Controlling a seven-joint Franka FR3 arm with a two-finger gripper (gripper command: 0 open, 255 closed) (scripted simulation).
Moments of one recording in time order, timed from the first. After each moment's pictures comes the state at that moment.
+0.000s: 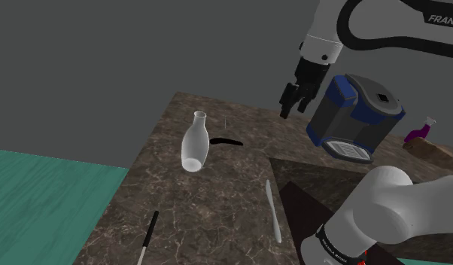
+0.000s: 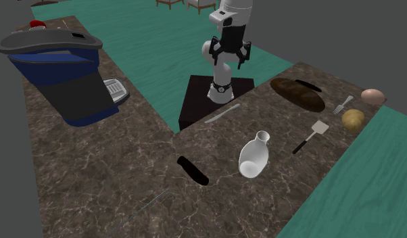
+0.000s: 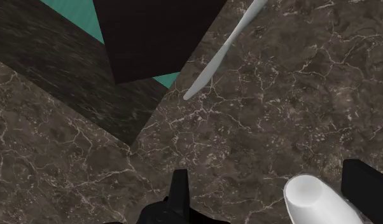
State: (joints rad) arm -0.02 -0.80 0.06 -2.40 -0.01 1.59 0.14
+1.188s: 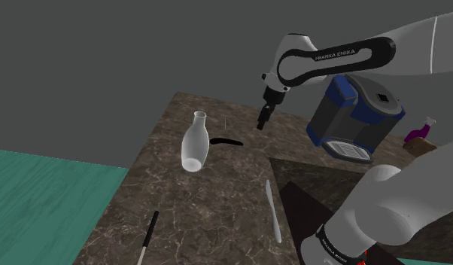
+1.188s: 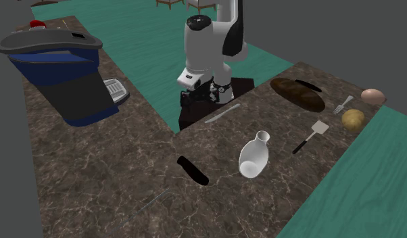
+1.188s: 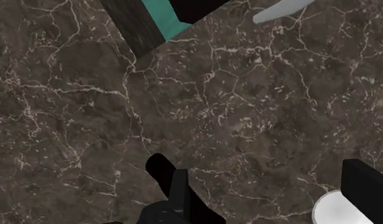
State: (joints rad) arm 0.03 -0.35 -0.22 -2.42 -0.09 2.08 -0.44
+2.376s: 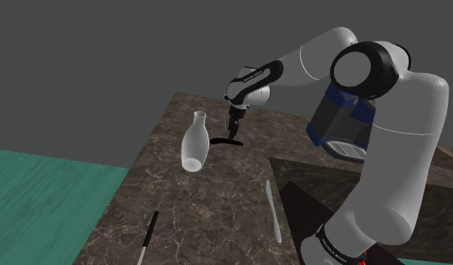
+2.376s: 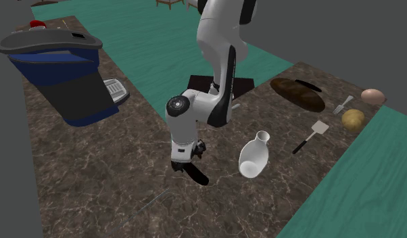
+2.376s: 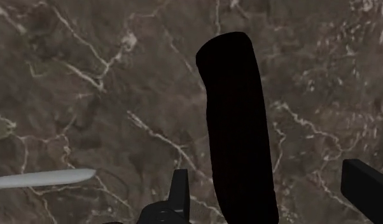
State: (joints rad) arm 0.03 0.36 -0.24 -2.00 0.19 2.34 -1.11
